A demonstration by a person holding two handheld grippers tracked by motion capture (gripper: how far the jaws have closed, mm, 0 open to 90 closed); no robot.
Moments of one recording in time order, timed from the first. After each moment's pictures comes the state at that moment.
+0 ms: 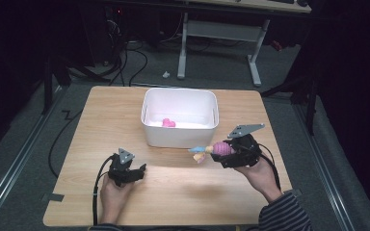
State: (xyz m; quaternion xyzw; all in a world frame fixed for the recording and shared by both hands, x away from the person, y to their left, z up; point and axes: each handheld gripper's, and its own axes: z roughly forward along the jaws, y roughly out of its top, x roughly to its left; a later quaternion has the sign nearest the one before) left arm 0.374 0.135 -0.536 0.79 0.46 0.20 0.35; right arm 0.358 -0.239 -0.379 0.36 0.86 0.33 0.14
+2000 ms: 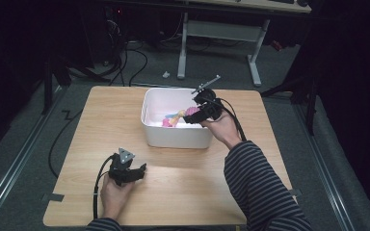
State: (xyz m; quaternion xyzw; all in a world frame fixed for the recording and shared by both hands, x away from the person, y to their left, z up) left arm 0.375 0.134 -0.536 0.79 0.47 0.20 0.35; right arm 0.489 -0.159 -0.357 0.39 0.87 0.28 0.11
